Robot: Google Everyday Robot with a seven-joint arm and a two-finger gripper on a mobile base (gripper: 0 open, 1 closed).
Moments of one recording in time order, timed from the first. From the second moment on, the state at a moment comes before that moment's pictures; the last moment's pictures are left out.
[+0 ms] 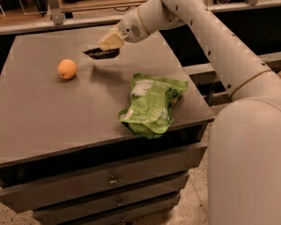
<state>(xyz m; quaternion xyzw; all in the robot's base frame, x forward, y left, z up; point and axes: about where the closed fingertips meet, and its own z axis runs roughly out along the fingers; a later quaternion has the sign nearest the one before) 0.708 0.097 0.906 -0.56 0.66 0.34 0.37</state>
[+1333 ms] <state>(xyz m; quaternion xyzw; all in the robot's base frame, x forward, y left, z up) 0.679 0.107 0.881 -0.58 0.65 0.36 0.34</state>
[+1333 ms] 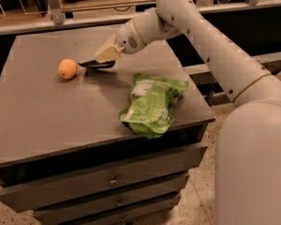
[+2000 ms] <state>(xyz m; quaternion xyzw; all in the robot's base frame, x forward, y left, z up) 0.678 0.114 0.878 -0.58 0.64 0.37 0.34</state>
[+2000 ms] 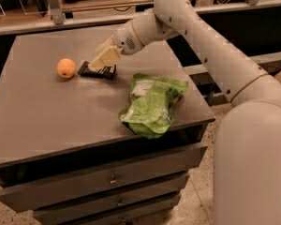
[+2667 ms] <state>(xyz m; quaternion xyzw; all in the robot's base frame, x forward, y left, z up) 0.689 0.085 0.885 -0.58 0.66 0.34 0.35</state>
